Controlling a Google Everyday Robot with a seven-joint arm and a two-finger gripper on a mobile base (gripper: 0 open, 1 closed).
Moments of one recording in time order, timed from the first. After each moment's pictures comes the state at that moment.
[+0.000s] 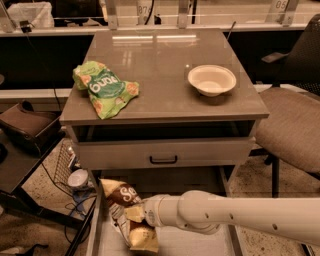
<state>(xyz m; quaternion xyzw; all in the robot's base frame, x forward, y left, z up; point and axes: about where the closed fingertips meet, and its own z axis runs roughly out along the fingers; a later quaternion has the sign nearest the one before) 0.441 0.090 0.540 -0.25 0.85 0.36 0.29</state>
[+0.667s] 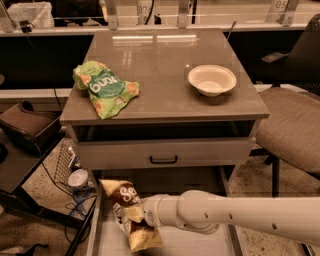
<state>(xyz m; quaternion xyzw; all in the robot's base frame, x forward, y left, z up) 0.440 0.092 0.540 -0.25 0.85 0.37 0.29</state>
